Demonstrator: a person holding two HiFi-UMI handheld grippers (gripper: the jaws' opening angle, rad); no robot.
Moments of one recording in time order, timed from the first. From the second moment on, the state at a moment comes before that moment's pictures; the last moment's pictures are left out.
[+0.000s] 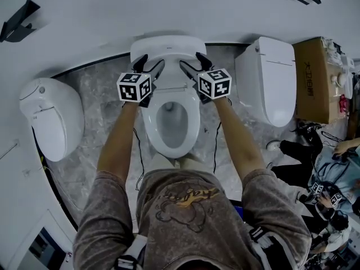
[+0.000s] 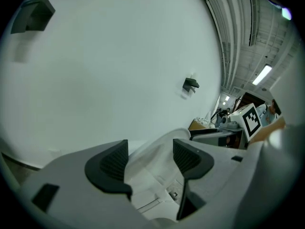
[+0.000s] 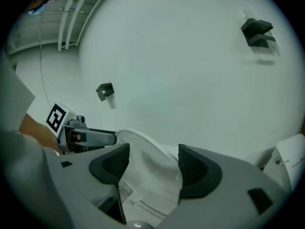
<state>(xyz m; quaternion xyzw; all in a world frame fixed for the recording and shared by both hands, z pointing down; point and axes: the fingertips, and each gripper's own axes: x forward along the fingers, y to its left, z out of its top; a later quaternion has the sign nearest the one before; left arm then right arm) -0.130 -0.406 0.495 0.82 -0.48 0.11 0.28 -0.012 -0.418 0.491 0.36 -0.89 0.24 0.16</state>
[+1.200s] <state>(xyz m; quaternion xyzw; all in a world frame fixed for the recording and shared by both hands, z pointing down) -0.092 -0.177 0.491 0.83 -0.45 0.07 0.31 0.020 -0.186 0.478 0.31 -0.91 0.27 0.12</state>
